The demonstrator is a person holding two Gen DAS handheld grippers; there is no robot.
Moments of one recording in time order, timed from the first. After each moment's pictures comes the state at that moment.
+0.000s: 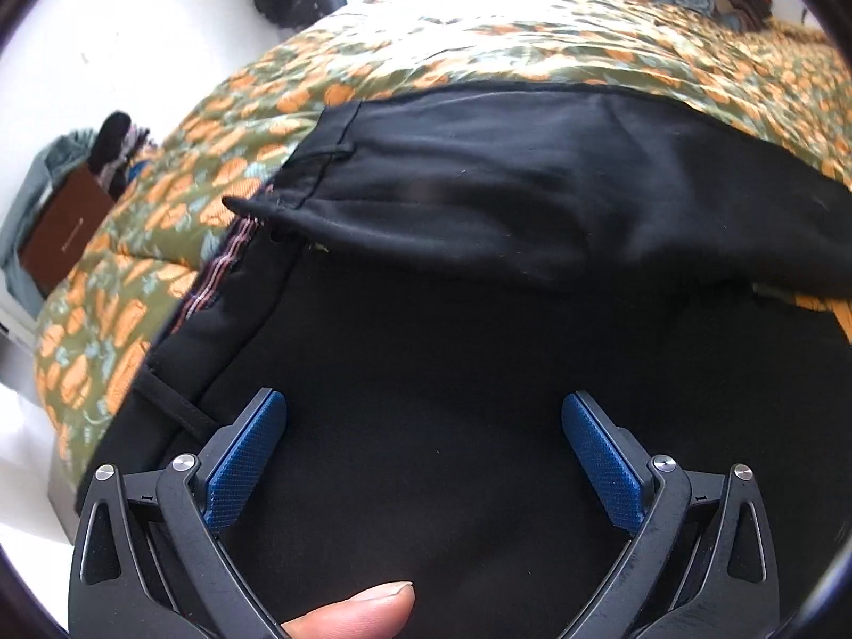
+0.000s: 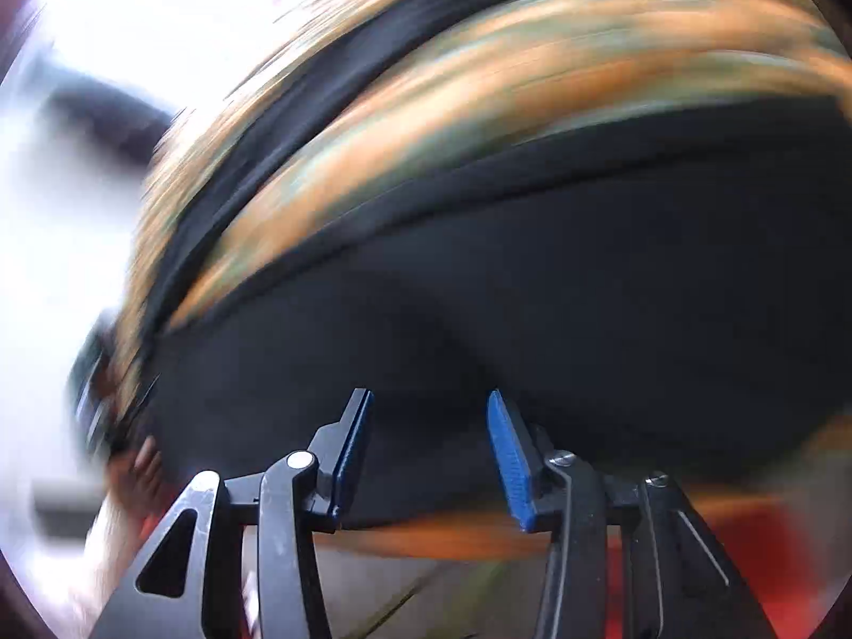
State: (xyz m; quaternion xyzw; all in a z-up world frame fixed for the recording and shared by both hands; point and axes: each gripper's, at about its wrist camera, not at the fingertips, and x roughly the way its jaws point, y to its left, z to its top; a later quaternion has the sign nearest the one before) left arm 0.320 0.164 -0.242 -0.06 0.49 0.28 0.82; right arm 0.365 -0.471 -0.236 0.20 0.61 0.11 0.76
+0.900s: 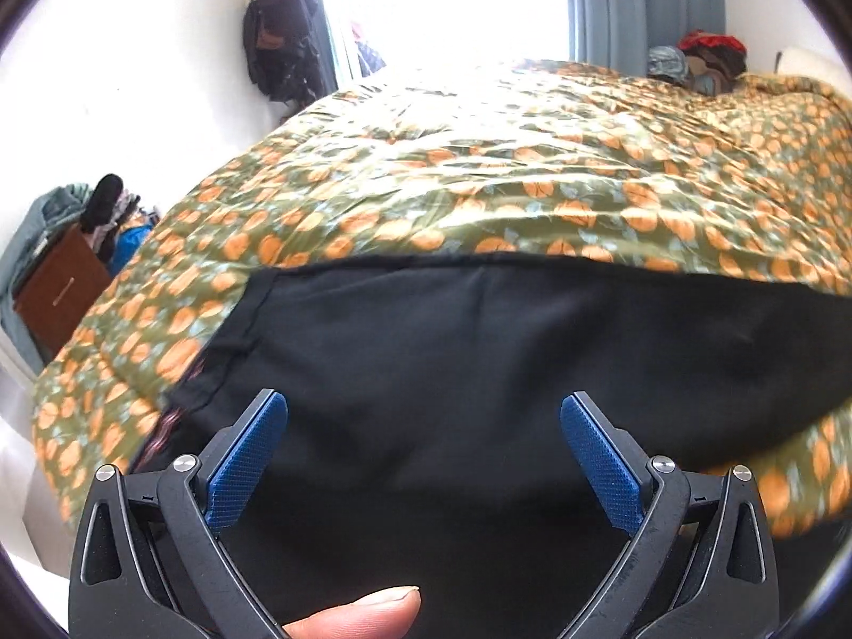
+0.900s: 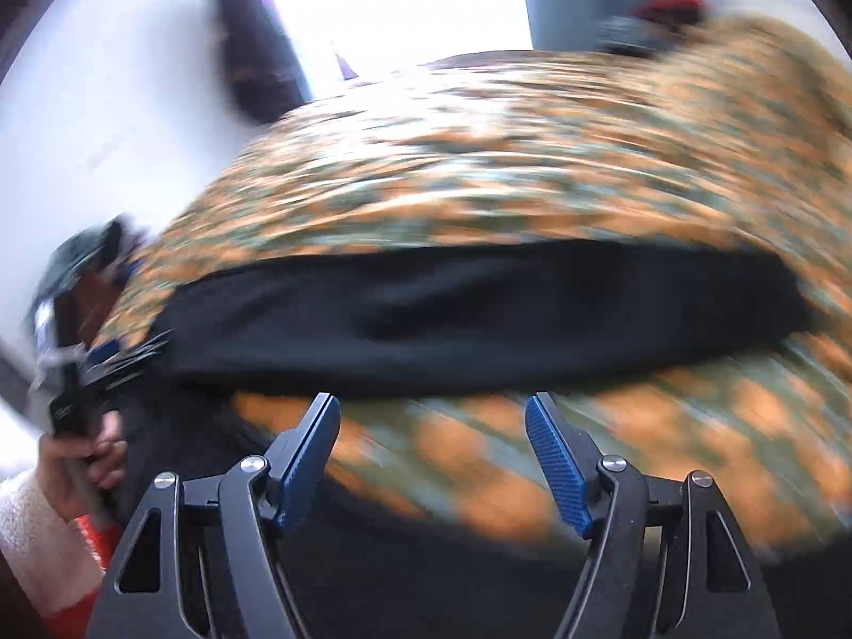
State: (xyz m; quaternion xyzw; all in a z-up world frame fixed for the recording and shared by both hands) left arm 0.410 0.089 -0.177 -0.04 0.40 0.28 0.87; right arm 0.437 -0.195 -0.144 -0.01 0.43 0.33 0.84
